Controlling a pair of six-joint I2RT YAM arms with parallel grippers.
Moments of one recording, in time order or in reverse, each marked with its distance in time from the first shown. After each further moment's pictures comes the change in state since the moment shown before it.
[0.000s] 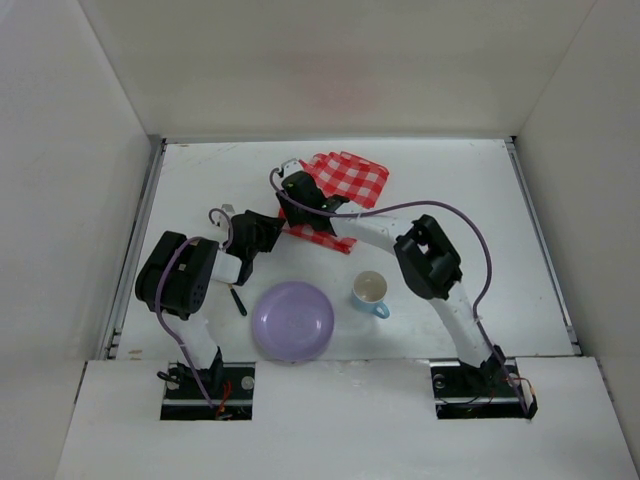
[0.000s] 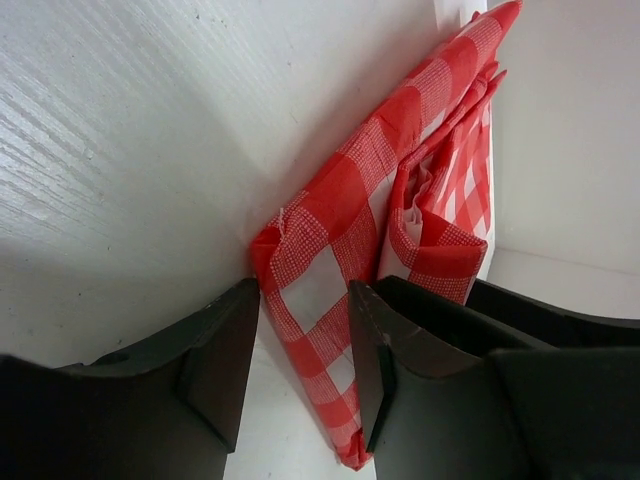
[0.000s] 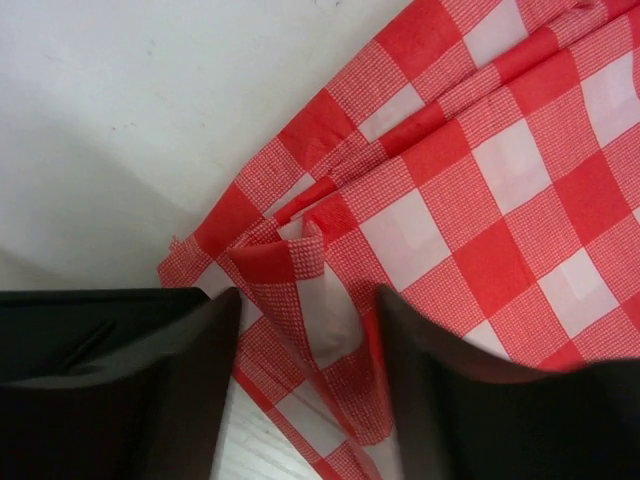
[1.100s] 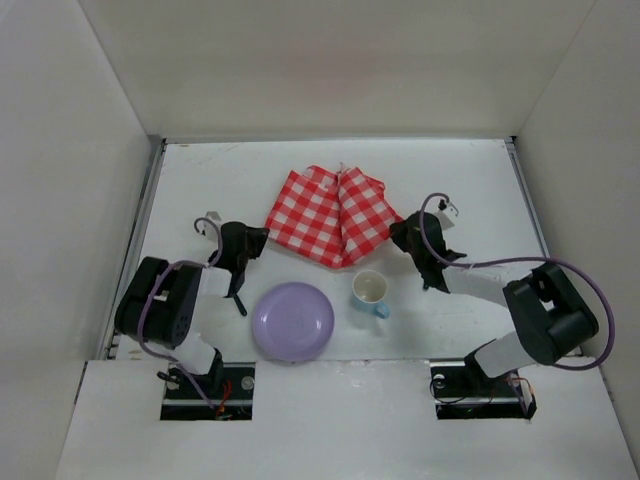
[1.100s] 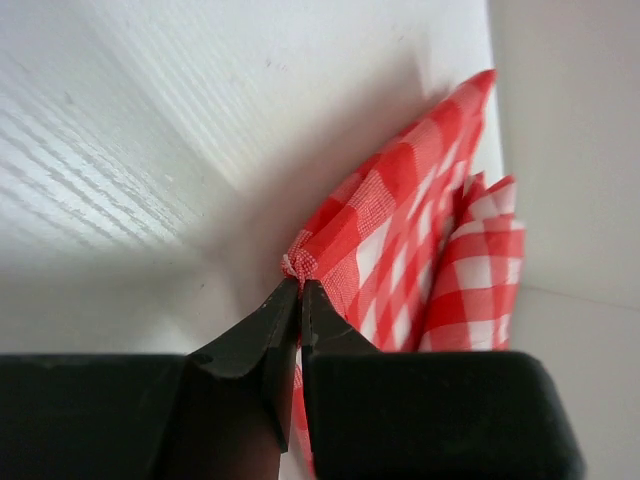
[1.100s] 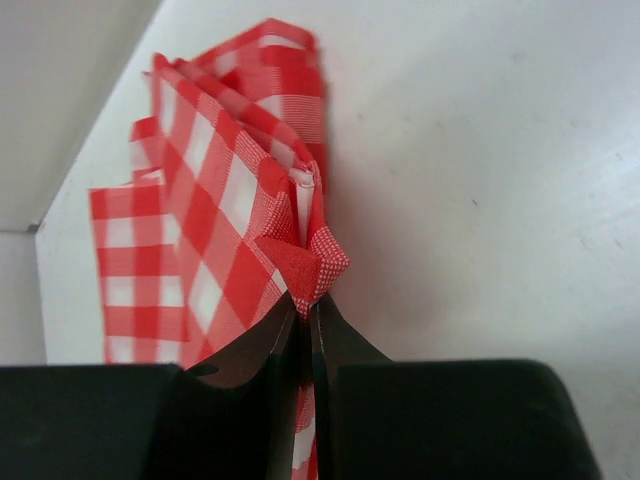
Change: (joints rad) left arm 0.013 -0.175 -0.102 -0.087 -0.111 0.031; right arm -0.329 -0.823 -1.228 0.594 0.111 0.876
